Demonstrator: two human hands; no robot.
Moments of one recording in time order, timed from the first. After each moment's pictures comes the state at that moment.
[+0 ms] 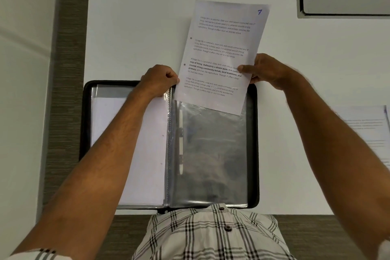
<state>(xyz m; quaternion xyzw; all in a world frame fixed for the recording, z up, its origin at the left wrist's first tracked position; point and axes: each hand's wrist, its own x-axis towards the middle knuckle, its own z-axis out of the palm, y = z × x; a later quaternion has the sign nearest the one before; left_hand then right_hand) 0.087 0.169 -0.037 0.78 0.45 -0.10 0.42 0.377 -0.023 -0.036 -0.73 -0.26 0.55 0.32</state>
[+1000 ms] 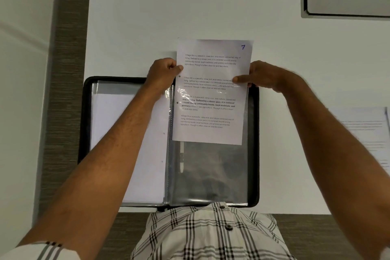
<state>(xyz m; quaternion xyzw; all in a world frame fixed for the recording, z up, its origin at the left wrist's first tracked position) 0.097 0.164 -0.052 0.69 0.50 0.05 0.51 0.356 -0.021 -0.022 -0.75 -0.33 0.55 0.18</state>
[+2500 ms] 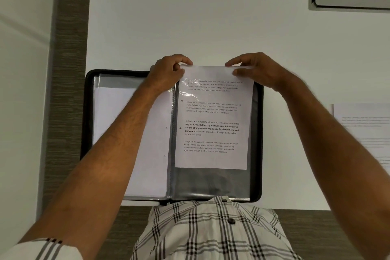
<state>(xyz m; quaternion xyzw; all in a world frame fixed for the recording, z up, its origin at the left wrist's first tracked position) 0.082 0.162 -0.048 0.80 0.39 -0.02 0.45 0.338 -0.021 -0.024 -0.73 -0.40 0.48 0.26</state>
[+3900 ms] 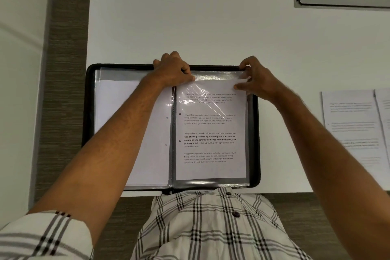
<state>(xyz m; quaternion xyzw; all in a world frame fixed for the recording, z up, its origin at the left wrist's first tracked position) 0.085 0.143 -0.036 0.88 0.33 -0.15 0.31 0.296 -0.079 -0.021 -0.80 -0.35 0.41 0.26</state>
